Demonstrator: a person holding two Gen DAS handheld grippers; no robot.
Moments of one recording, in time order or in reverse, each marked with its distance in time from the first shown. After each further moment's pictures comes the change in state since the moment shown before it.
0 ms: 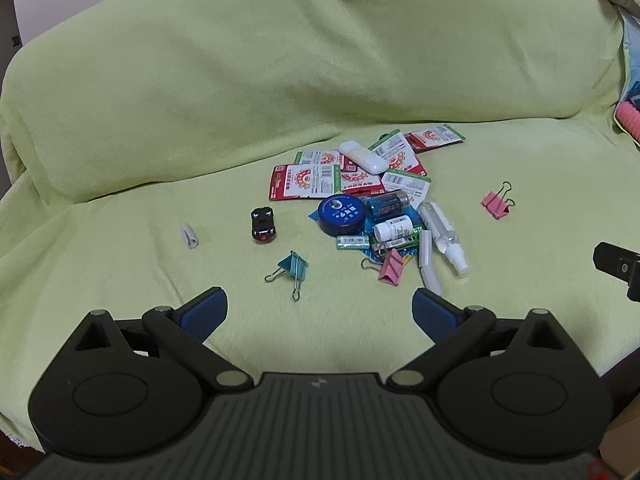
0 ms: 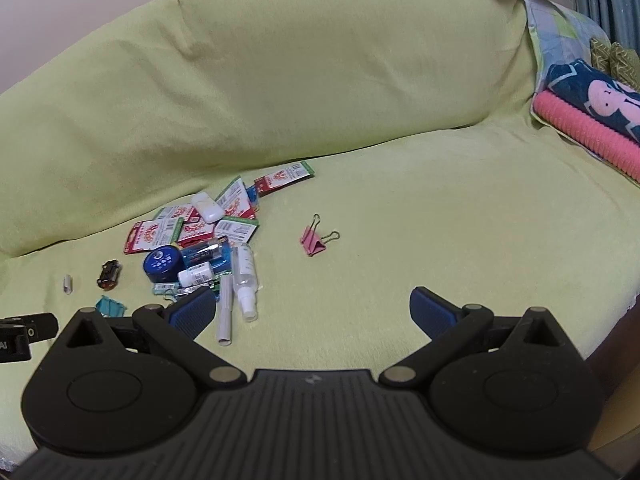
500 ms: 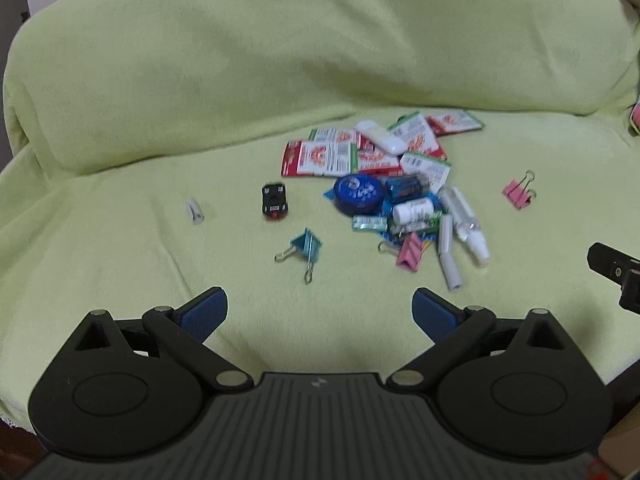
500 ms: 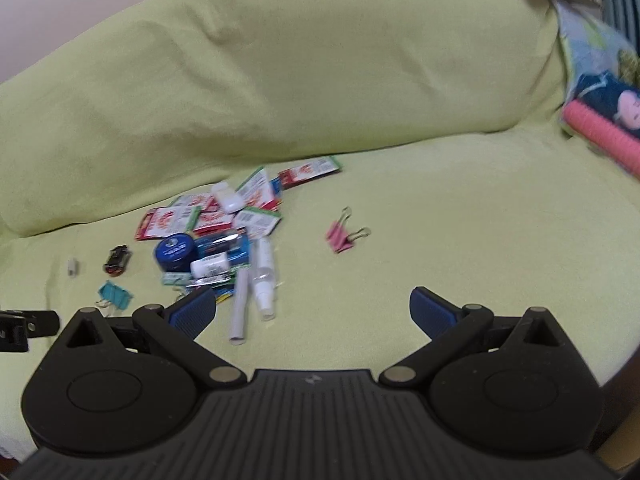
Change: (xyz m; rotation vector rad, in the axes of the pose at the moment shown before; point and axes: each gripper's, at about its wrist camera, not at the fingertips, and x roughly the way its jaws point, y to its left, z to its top) left arm 0.029 0.014 -0.007 -0.050 0.080 0.008; right arm 0.033 0.018 -0.011 -0.043 0.012 0.089
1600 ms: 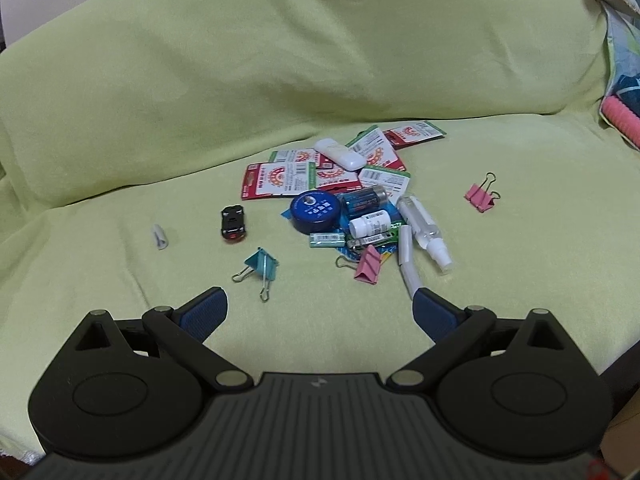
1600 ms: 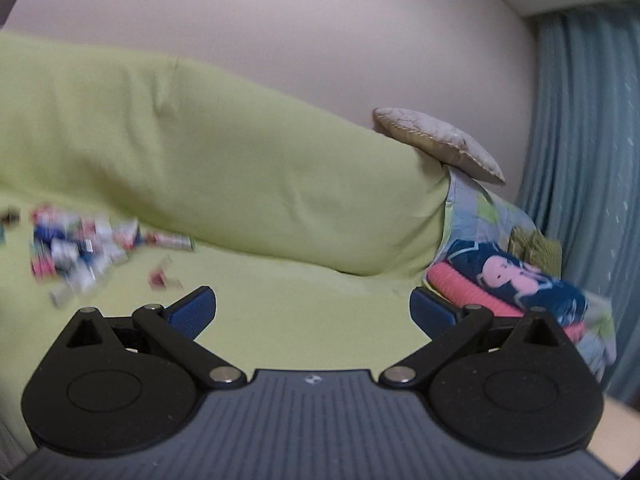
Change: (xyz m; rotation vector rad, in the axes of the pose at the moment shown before) left arm -0.011 -0.036 -0.004 0.065 -0.094 -0.033; right arm -0.112 -0.142 -0.076 -0.424 -0.448 -0.369
